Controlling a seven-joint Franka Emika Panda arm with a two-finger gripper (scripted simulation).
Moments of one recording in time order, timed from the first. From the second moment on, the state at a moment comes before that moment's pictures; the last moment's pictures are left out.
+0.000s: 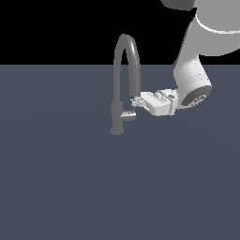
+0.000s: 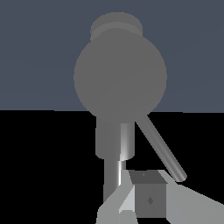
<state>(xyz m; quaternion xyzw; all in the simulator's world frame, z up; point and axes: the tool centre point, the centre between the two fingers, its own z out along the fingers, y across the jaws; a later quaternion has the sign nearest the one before) 0.061 -0.052 0.147 -0.56 0.44 0.55 0.44</state>
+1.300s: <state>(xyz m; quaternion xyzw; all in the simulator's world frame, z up) 0.027 -0.060 0.100 -0.56 0.43 0.55 0.45</state>
